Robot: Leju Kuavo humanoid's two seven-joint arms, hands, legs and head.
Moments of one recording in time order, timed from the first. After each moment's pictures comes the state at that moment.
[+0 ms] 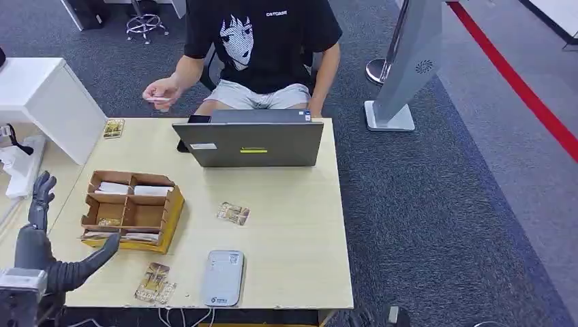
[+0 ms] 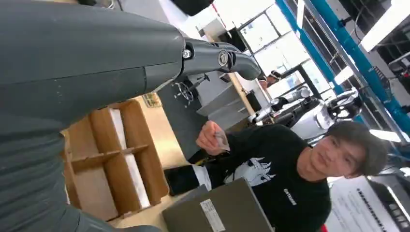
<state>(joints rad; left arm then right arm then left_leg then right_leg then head) 0.03 -0.21 0.34 -1.95 -0.39 -0.27 -0.36 -0.08 0.11 0.28 -0.20 -0.79 0.09 -0.66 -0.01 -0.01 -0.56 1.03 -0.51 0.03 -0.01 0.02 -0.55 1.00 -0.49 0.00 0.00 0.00</state>
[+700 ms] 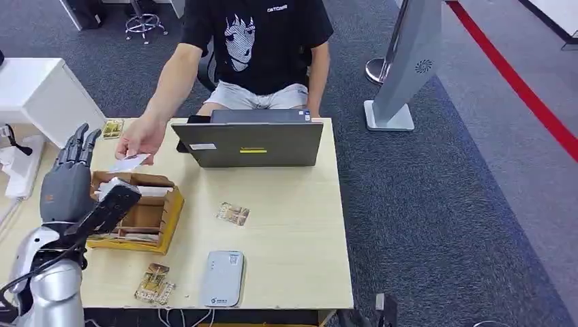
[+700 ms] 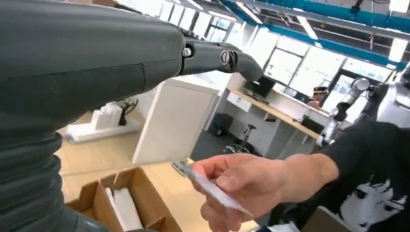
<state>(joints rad) -0.27 -0.10 0.17 -1.71 -0.97 -0.10 -0.16 -0.11 0.13 0.25 -0.21 -0.63 0.12 -0.59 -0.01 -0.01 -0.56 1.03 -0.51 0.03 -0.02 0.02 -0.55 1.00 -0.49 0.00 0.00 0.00</state>
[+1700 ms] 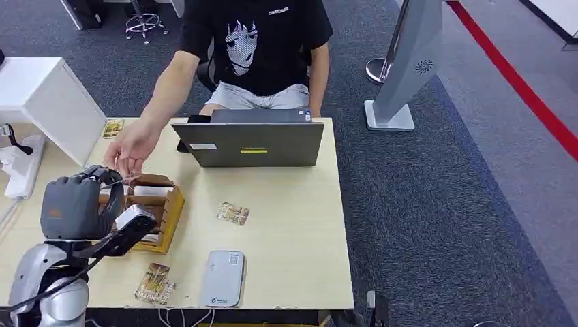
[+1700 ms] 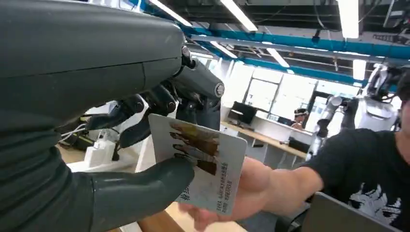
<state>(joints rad) -0.14 -0.05 0.09 -1.79 -1.06 0.03 -0.26 -0.11 0.15 0.20 -0.23 -0.50 0.10 -0.60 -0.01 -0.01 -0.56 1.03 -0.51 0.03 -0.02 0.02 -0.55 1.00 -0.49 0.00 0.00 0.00</state>
